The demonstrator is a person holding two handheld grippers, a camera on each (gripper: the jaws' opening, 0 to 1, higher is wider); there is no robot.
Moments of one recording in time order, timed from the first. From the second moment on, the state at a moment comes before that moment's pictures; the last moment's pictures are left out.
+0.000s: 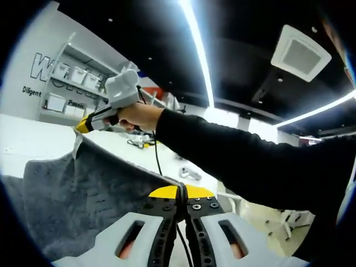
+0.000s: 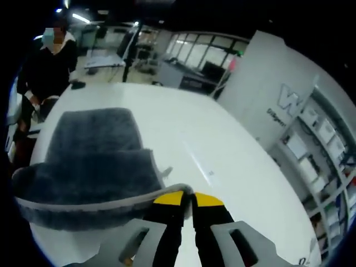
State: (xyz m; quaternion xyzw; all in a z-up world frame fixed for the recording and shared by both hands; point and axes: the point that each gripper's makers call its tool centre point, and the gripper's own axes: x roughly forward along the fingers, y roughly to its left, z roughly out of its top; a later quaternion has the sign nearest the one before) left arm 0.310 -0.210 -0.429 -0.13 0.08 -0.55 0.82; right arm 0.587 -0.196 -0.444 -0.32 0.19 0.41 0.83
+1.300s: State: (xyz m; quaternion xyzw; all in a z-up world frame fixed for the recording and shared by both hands) left arm 0.312 -0.311 -0.424 -0.14 0.07 -0.60 0.79; right arm 0.572 -0.310 -0.460 -0.33 0.22 0.34 0.85
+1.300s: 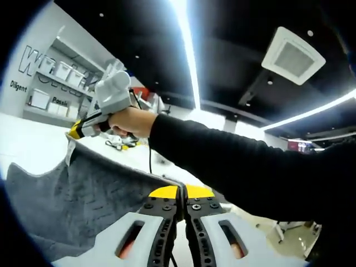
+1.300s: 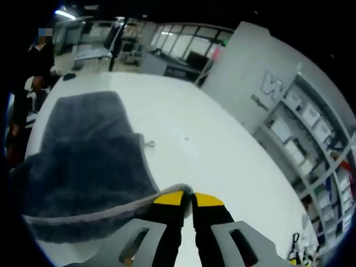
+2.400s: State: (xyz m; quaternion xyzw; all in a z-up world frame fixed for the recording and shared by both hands) left arm 0.311 -0.379 -0.434 -0.17 0.08 -0.60 0.78; right arm 0.584 -0.385 -0.474 -0.33 0.22 0.29 0.87
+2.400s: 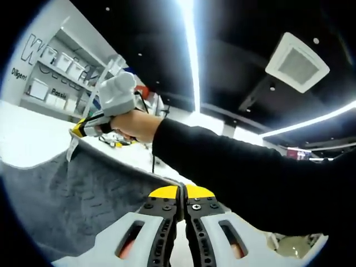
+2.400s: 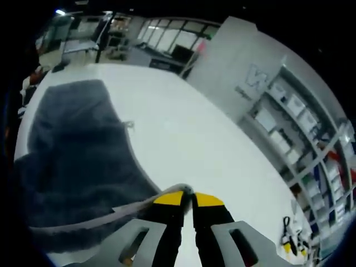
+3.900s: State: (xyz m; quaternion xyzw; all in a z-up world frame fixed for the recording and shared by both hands) left arm 0.321 -0.435 -0.521 -0.06 0.14 -0.61 0.78; right arm 0.613 -0.447 -0.558 -0.38 0.26 0.24 0.86
